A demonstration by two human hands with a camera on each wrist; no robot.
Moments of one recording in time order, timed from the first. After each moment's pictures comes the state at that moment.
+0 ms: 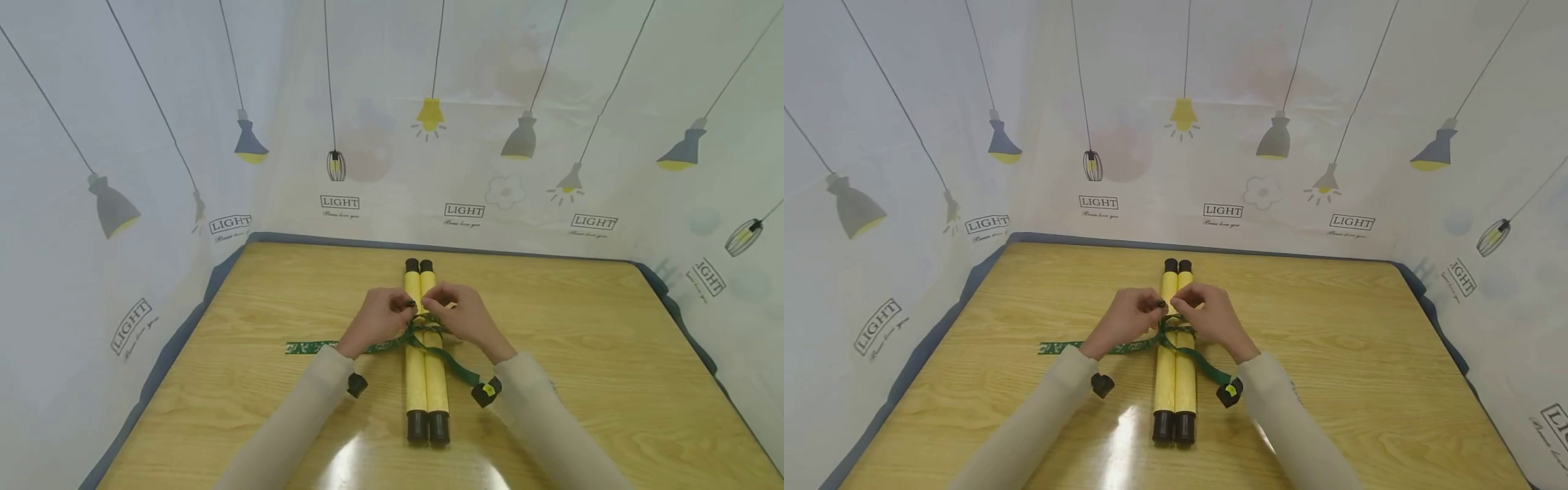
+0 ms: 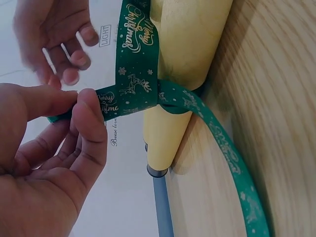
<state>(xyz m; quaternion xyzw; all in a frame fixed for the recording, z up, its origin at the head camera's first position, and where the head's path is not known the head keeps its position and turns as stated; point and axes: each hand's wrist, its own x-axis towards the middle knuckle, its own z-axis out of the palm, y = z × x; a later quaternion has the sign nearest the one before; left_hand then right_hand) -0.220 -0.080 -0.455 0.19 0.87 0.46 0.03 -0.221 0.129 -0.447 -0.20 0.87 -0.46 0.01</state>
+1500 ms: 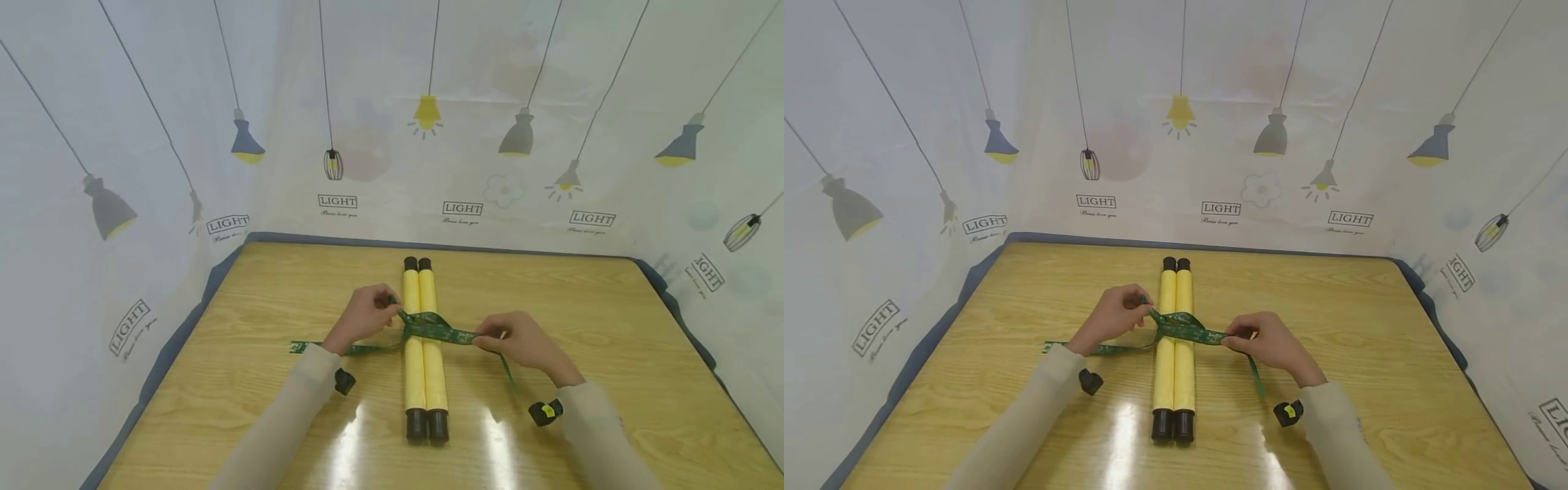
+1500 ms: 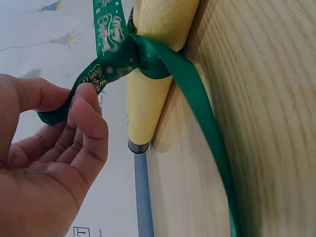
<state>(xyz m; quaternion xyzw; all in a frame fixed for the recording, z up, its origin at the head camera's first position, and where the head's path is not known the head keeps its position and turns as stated) -0.226 -0.103 -0.466 0.16 0.85 0.50 0.07 -0.198 0.233 -0.472 -0.26 0.90 -0.35 0.06</state>
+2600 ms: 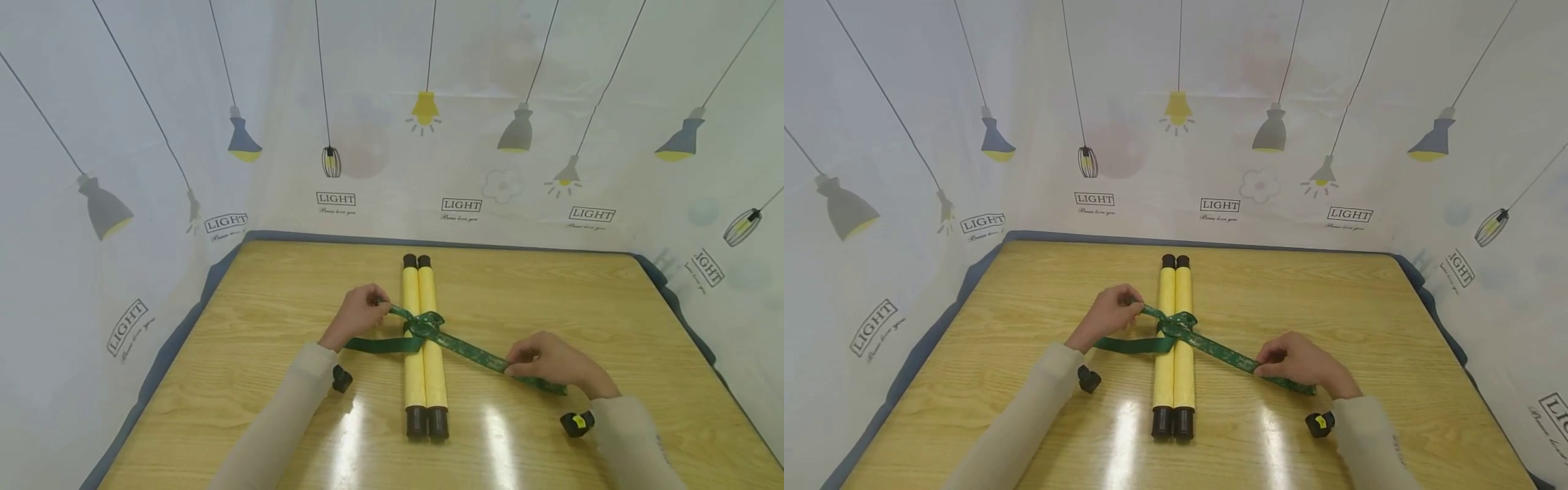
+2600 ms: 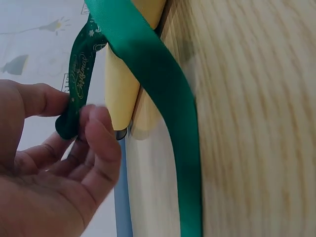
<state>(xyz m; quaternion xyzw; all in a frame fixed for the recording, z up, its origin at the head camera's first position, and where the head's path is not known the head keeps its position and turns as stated) -0.237 -0.111 -0.485 0.09 0.87 0.49 0.06 -0.179 0.286 -0.483 -0.24 0.88 -0.35 0.21</state>
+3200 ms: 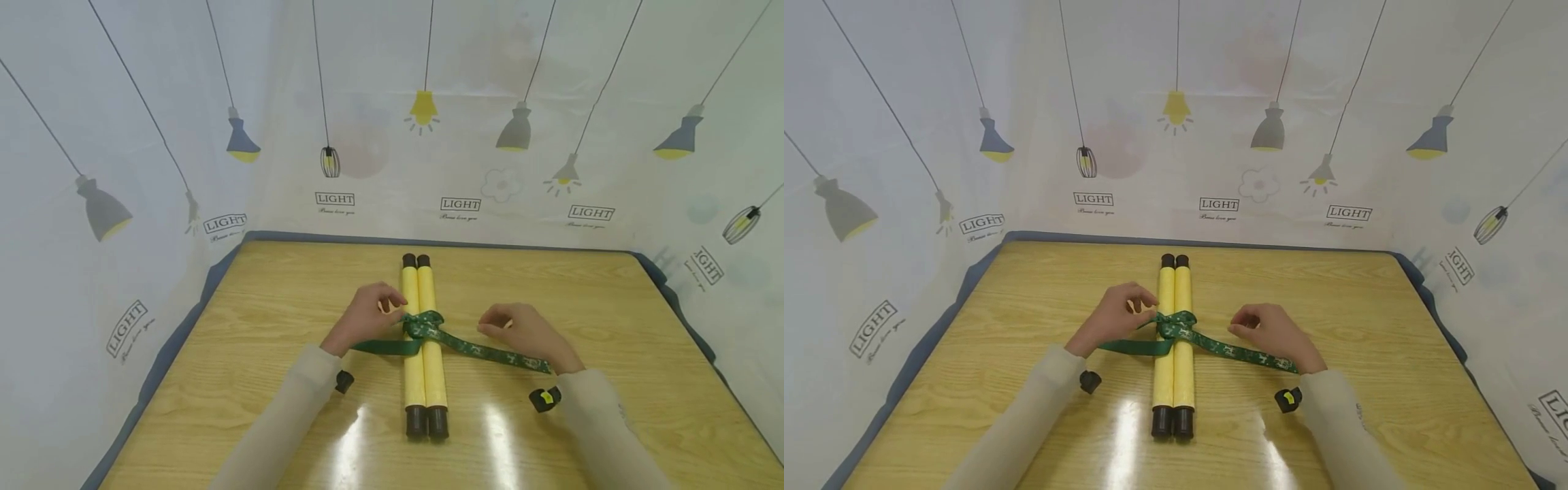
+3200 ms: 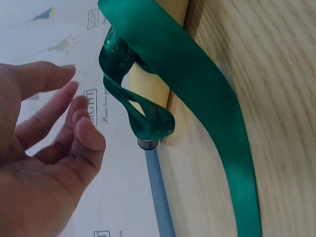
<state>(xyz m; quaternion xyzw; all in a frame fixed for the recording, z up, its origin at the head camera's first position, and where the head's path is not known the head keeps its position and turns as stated) -0.221 -0.097 -0.463 0.23 0.88 0.41 0.00 -0.206 0.240 -0.465 -0.21 0.92 -0.33 0.09</state>
